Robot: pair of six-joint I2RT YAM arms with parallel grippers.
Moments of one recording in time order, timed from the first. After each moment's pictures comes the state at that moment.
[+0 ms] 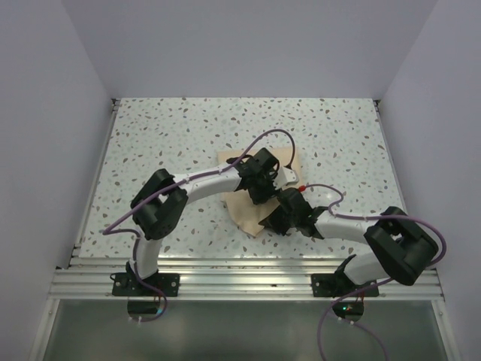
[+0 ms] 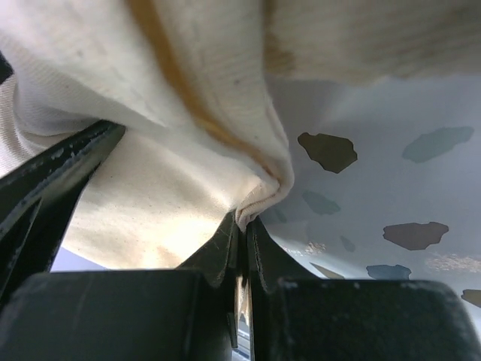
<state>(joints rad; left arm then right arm) -0.87 2.00 1.47 -0.51 0.13 0.38 0.74 1.41 0.48 0.02 -0.03 1.46</state>
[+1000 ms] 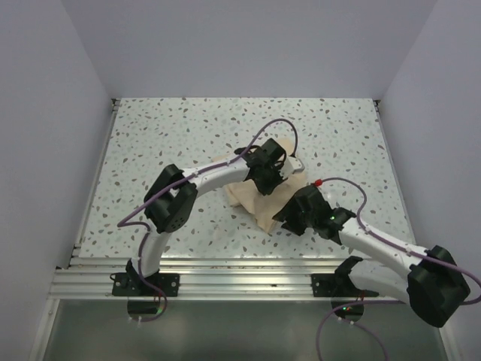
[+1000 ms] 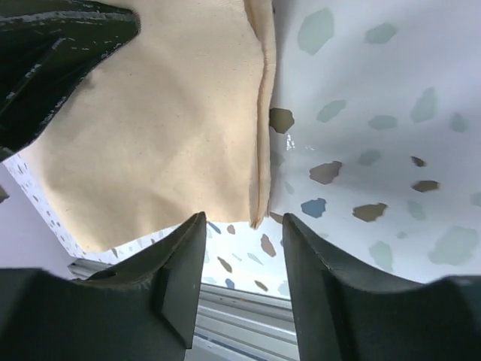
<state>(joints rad) -0.85 2.12 1.67 -0.60 0.18 0.26 0.69 1.09 0.48 -0.28 0.04 1.30</state>
